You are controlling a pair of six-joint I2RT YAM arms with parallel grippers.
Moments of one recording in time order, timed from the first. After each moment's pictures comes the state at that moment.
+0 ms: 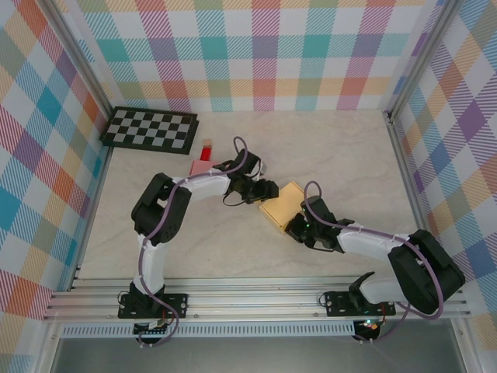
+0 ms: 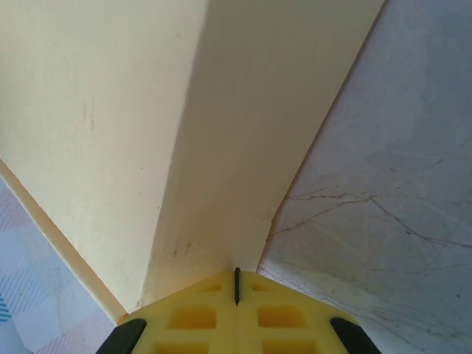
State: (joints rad) left arm -0.63 2.05 1.38 -0.32 0.45 -0.68; right arm 0.62 1.32 0.44 -0.04 -0.20 1.17
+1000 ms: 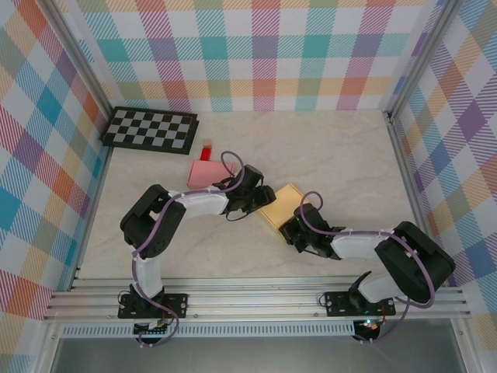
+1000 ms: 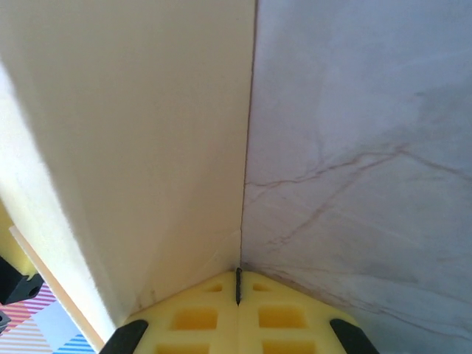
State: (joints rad) left arm -0.75 1.91 1.14 -0.10 0.12 -1.06; right arm 0.72 1.41 0.38 0.23 -0.12 1.57
